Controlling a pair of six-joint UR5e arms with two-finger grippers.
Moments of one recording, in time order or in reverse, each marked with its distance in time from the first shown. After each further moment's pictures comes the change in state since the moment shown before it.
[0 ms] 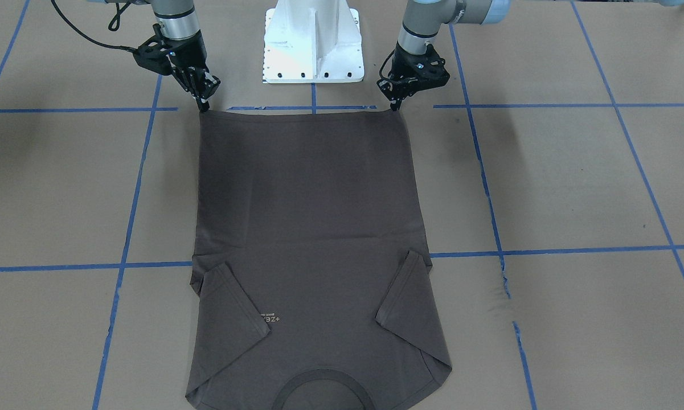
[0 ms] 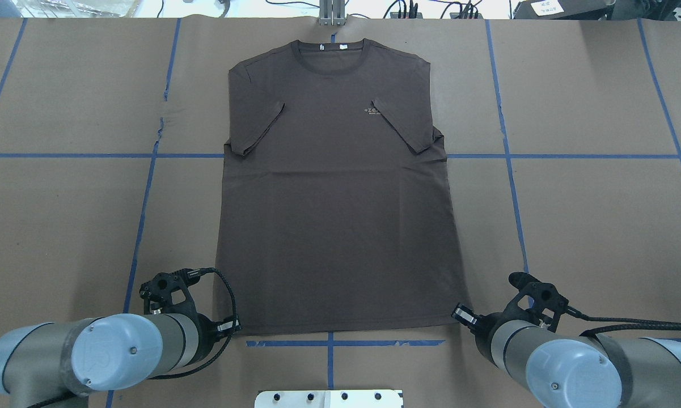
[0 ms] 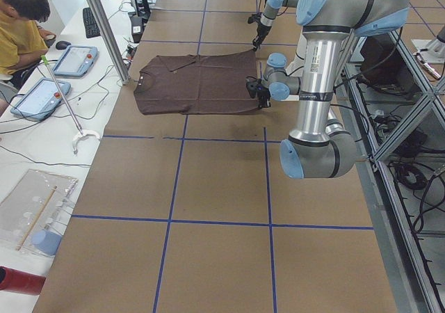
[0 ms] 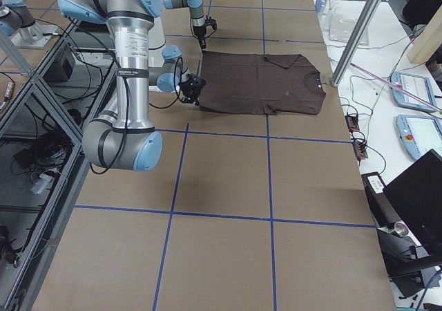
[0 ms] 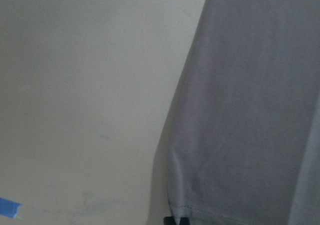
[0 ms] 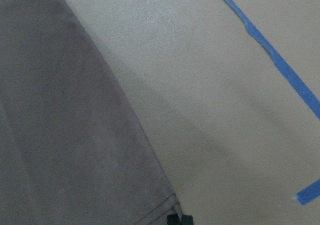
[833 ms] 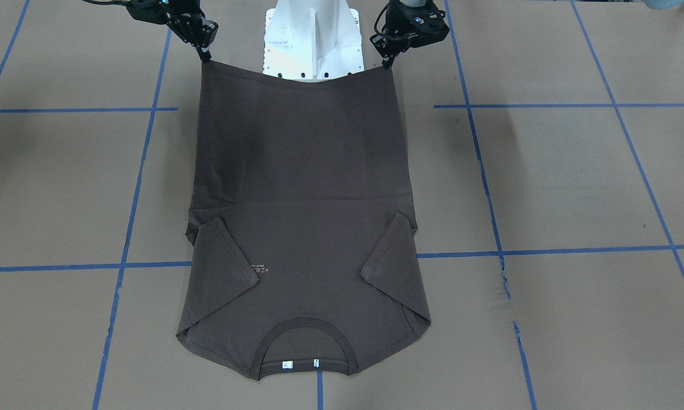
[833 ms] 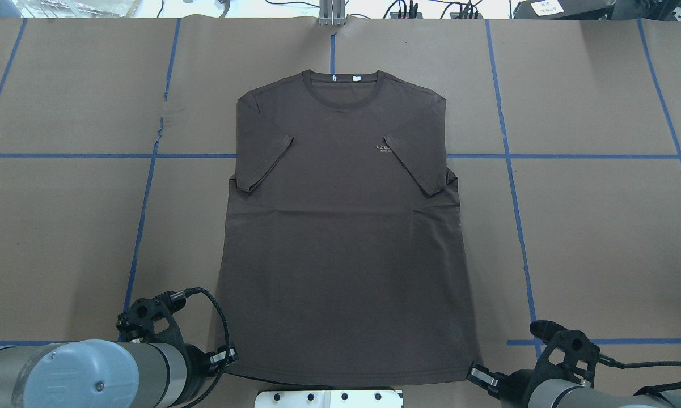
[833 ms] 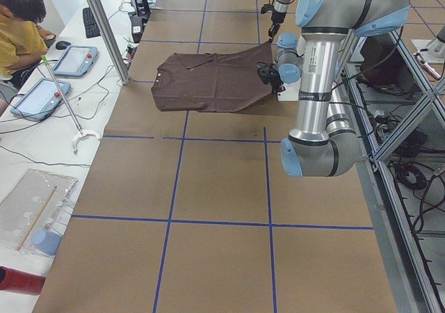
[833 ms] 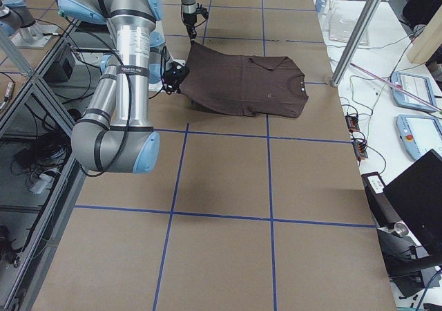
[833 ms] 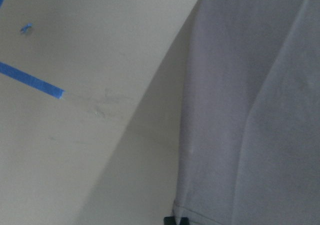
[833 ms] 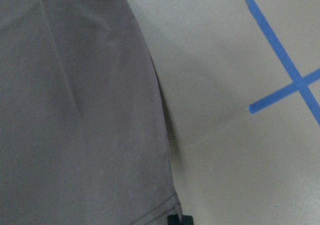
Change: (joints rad) left arm 0.038 -0.033 -0.182 0.190 -0.053 -0.139; right arm -0.122 -0.130 0.209 0.001 -0.024 0.001
